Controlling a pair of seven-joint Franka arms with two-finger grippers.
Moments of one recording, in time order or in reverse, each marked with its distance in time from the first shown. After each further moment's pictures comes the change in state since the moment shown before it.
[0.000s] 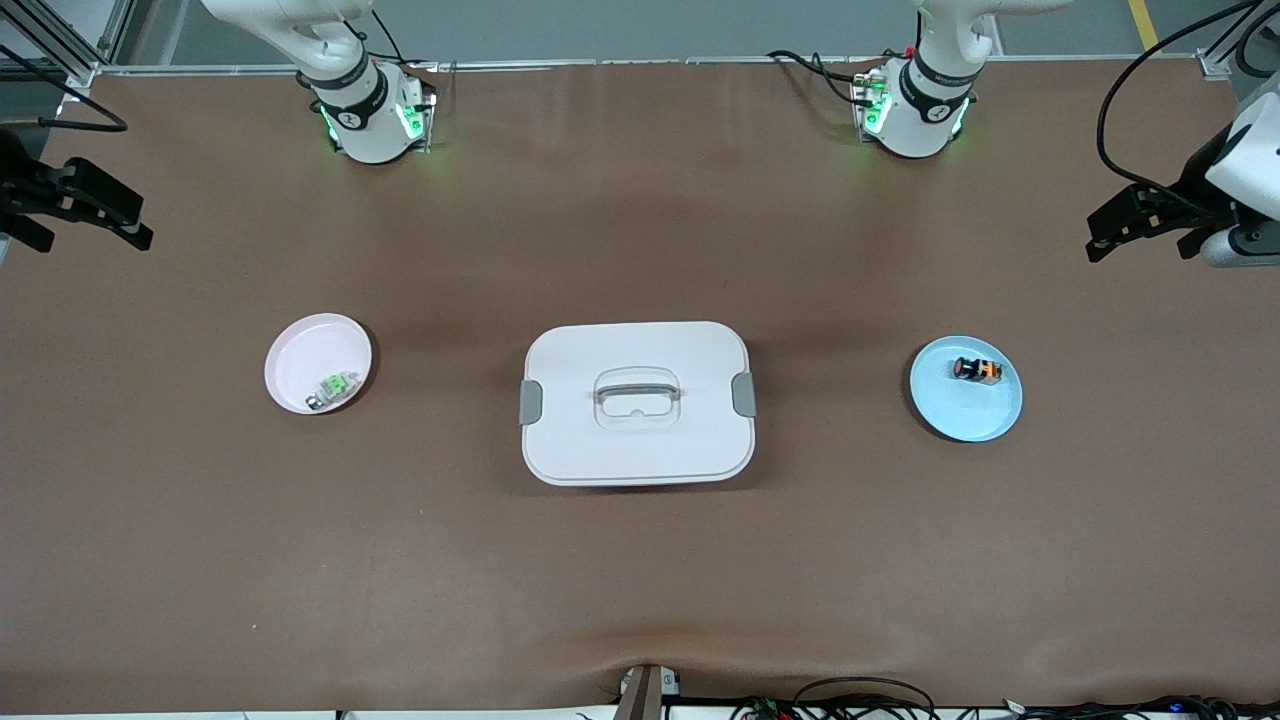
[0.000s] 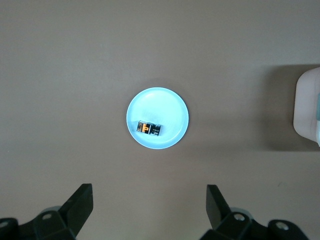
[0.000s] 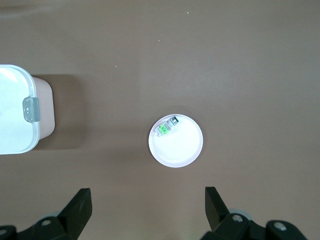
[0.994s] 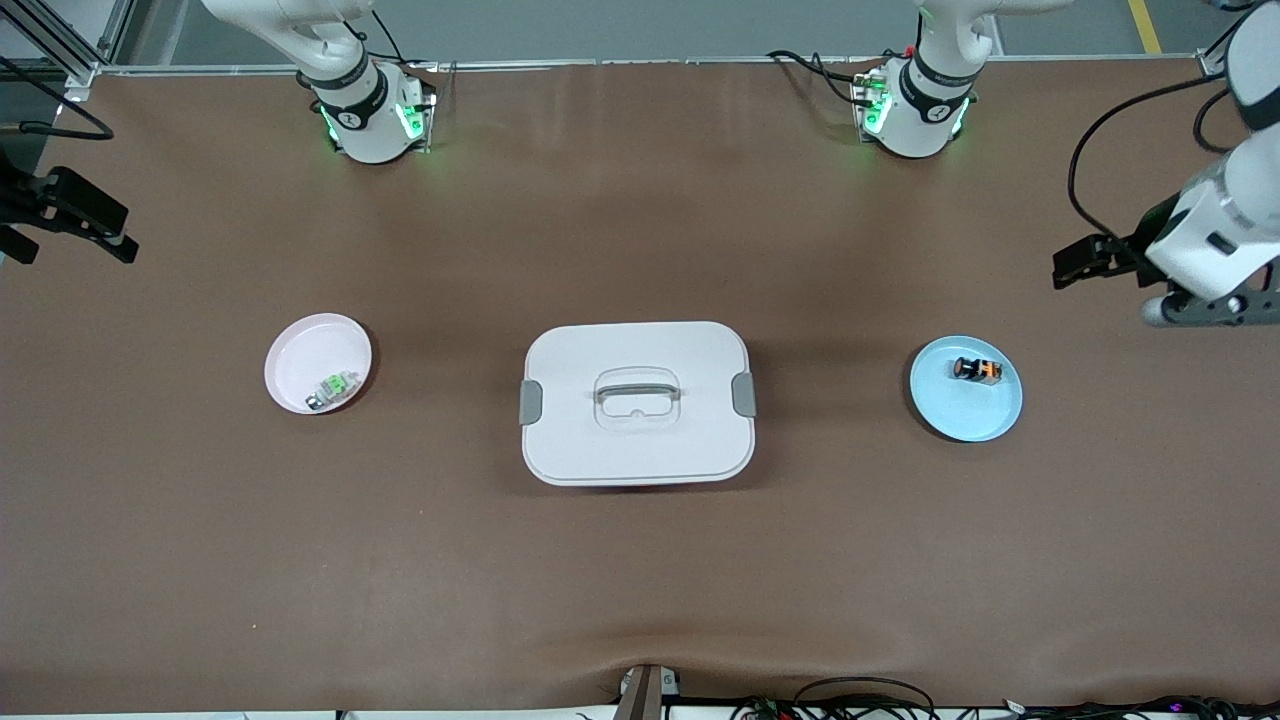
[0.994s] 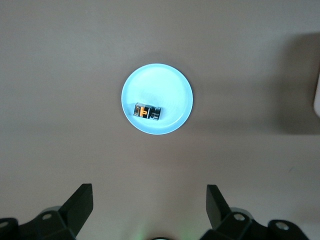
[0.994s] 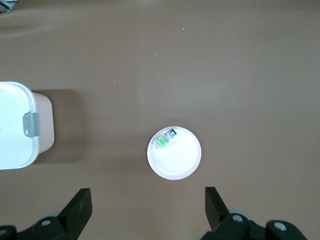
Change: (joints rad) left arm 0.003 0.138 0.001 -0.003 0.000 -0.027 0.038; right arm -0.012 0.003 -0.009 0.000 0.000 0.058 0.001
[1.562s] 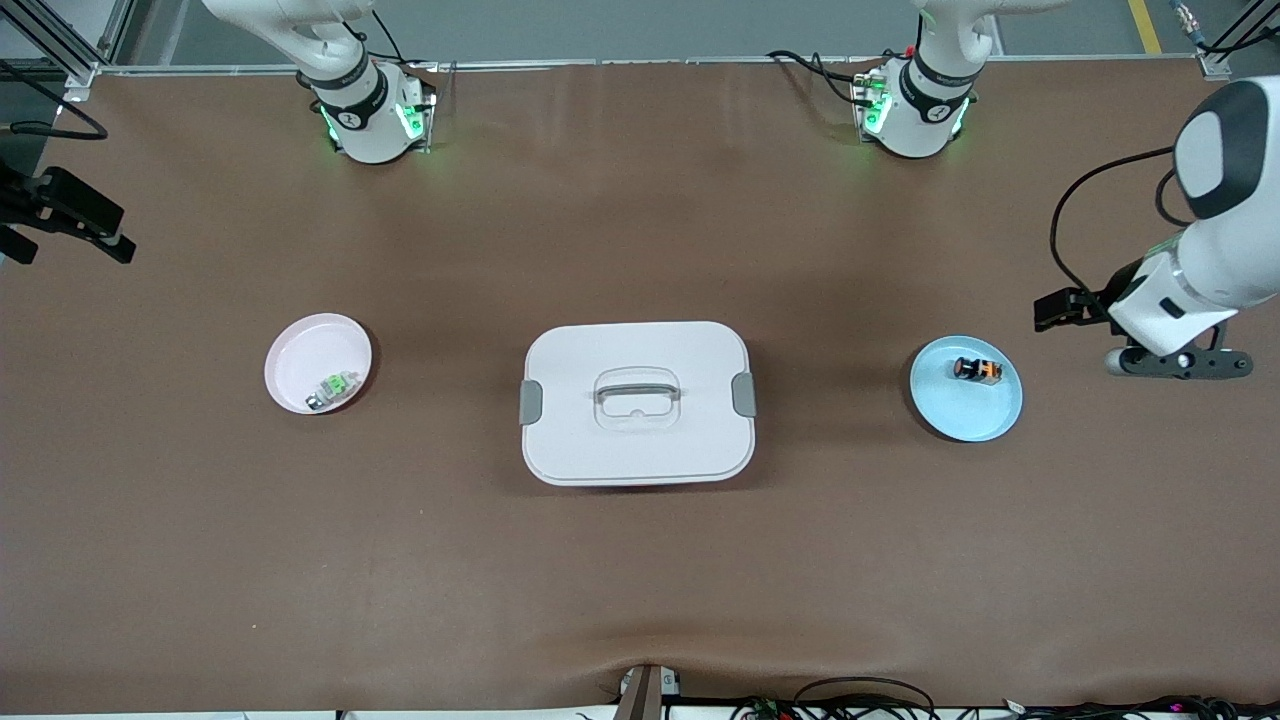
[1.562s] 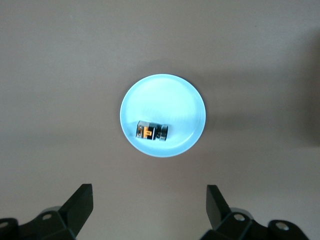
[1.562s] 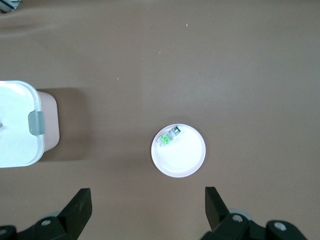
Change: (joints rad) left arm 0.040 0.047 0.002 -0.182 0.000 0.264 0.082; right arm -0.006 0.000 0.000 0.000 0.029 -0.021 0.002
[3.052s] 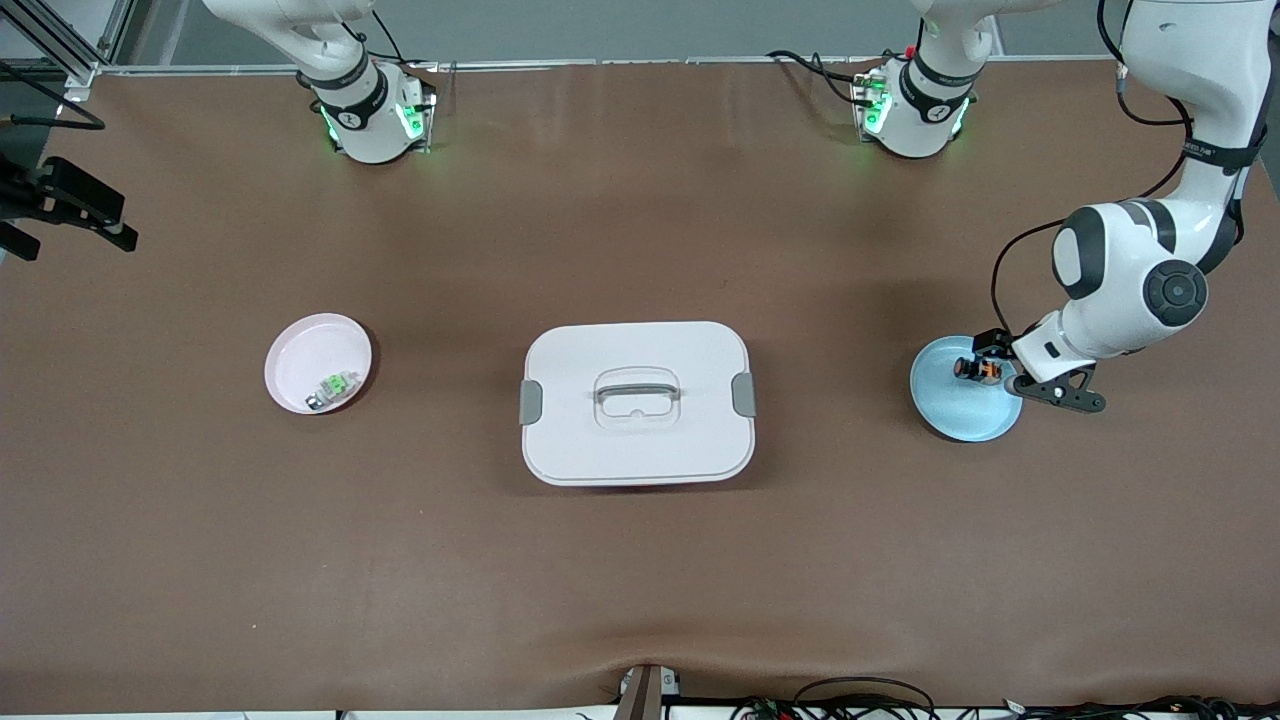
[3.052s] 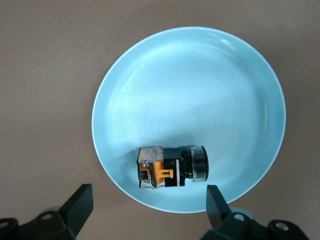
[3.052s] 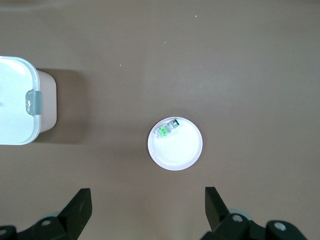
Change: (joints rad) left arm 0.089 0.211 0.003 -0.331 0.000 0.544 0.292; right arm -0.016 0.002 0.000 -0.001 0.004 -0.031 -0.115
